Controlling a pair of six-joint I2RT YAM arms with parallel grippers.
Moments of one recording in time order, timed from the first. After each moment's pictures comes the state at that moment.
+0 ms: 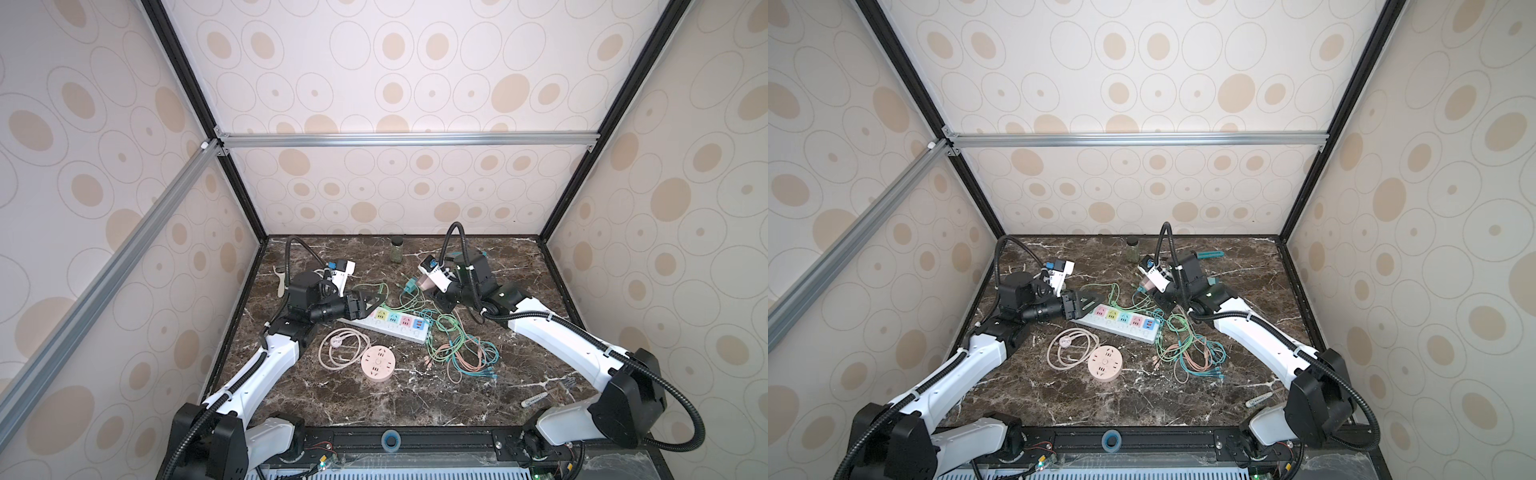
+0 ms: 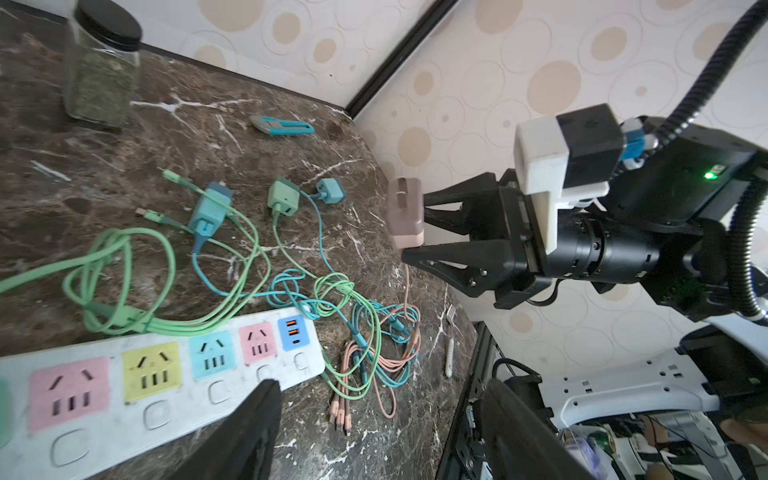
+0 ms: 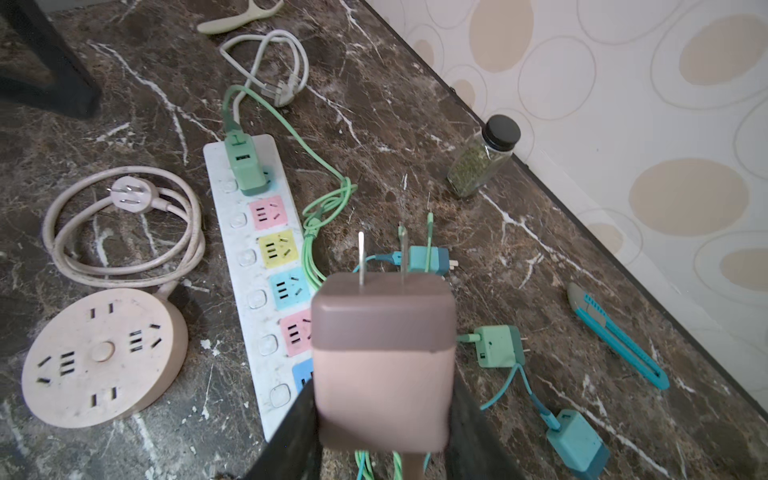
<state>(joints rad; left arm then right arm) -0.28 1.17 0.74 0.07 0.82 -0.54 0.61 1.42 1.17 -0.38 -0.08 -0.35</state>
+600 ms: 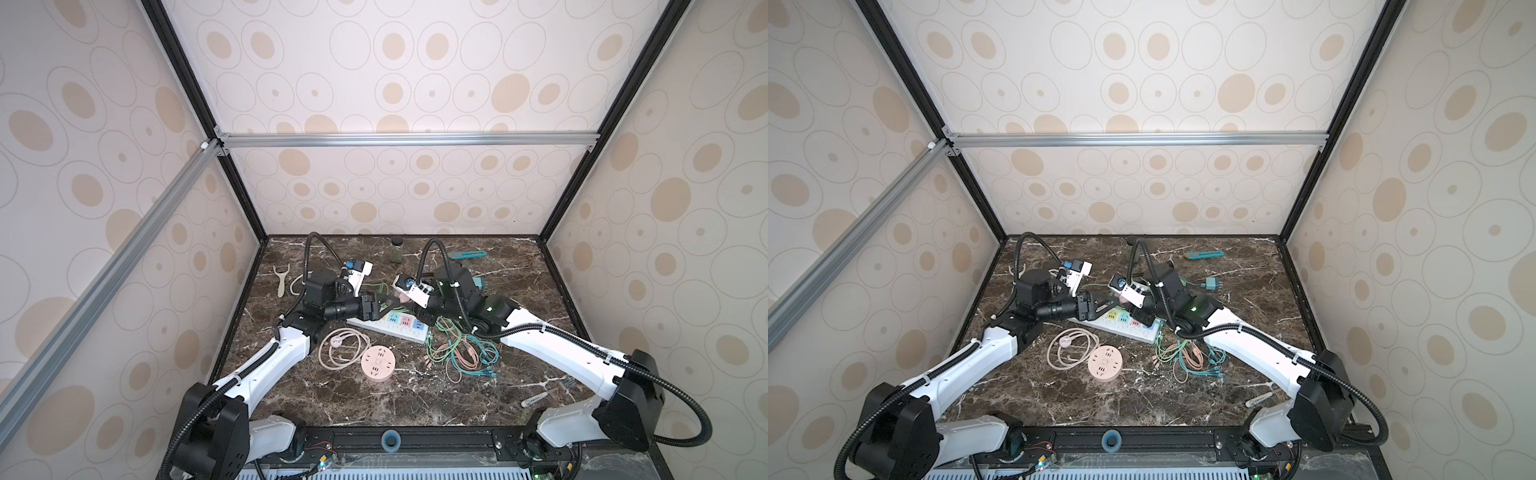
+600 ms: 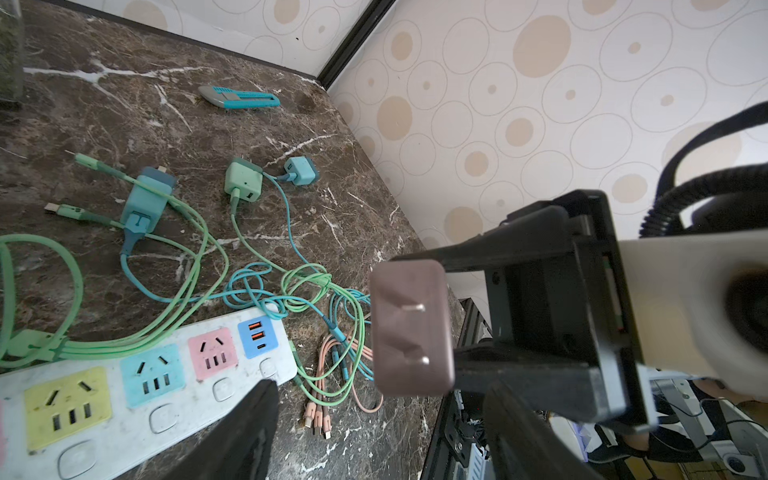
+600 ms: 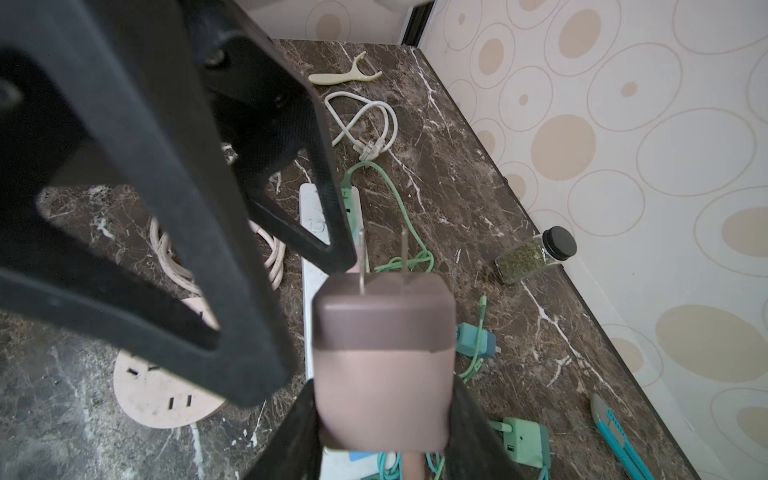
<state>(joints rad) -0.38 1.24 0.78 0.10 0.81 -0.54 0.81 1.41 1.17 -0.32 -0.05 -0.45</state>
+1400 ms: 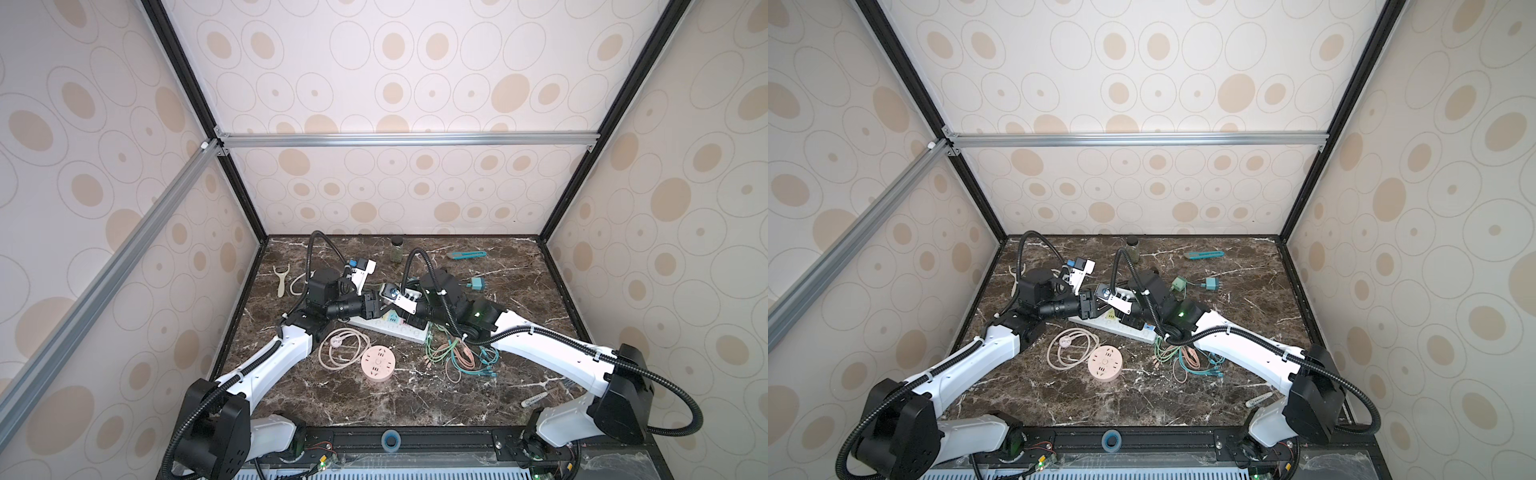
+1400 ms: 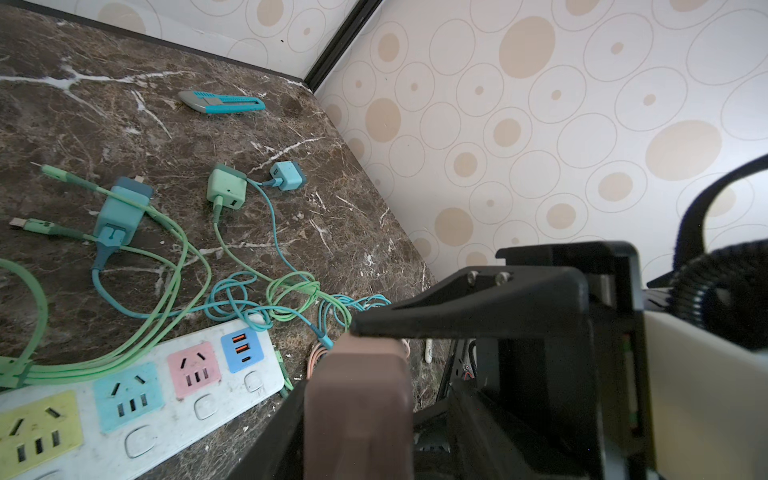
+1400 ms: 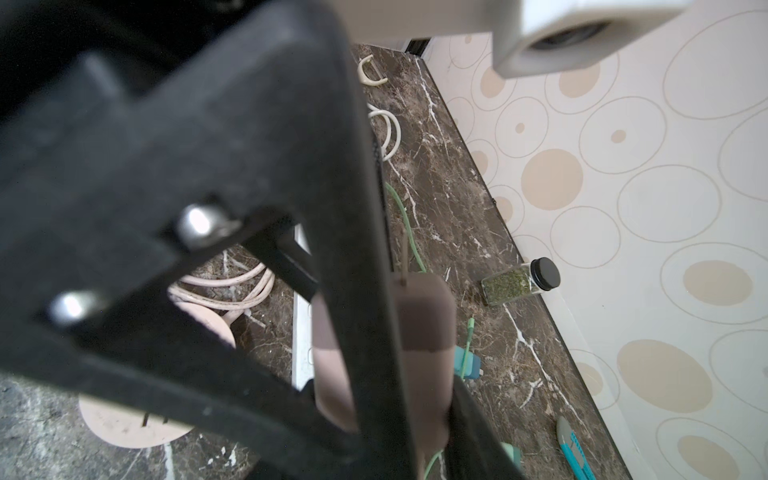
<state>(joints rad) -0.40 1.26 0.79 0.13 0.82 -0.56 0.89 1.45 1.20 -0.28 0.07 -0.52</state>
